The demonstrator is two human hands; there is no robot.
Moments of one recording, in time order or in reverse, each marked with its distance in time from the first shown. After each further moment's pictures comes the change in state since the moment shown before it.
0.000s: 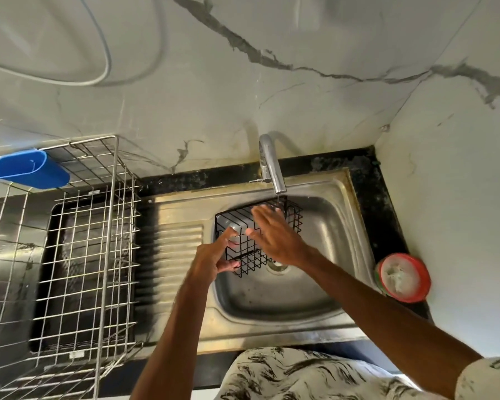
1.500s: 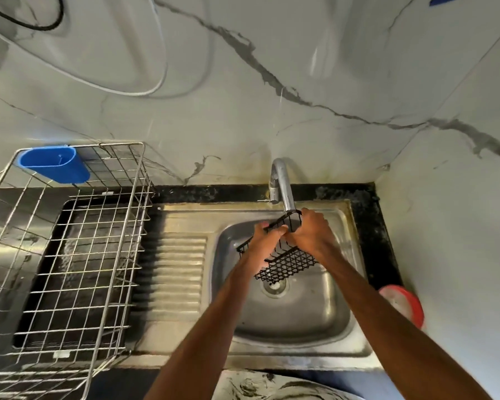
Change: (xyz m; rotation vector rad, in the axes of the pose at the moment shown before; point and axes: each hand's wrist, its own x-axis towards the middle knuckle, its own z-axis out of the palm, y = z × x) left_hand -0.035 0.051 0.090 0.073 -0.188 0.224; right_hand 0.004 0.006 -0.075 -0.044 0.214 0.492
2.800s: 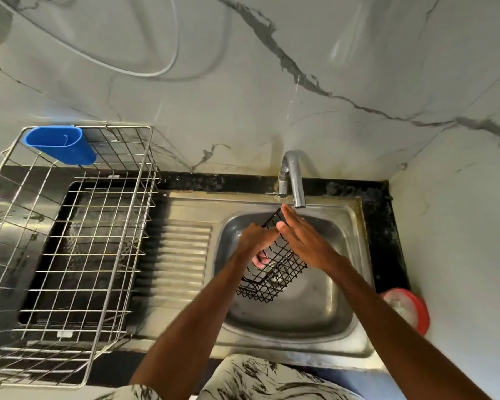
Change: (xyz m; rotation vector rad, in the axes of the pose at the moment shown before) left_hand 0.037 -0.012 -0.028 0.444 0.052 -0.123; right_hand -0.014 0.002 0.024 0.164 -0.309 -0.289
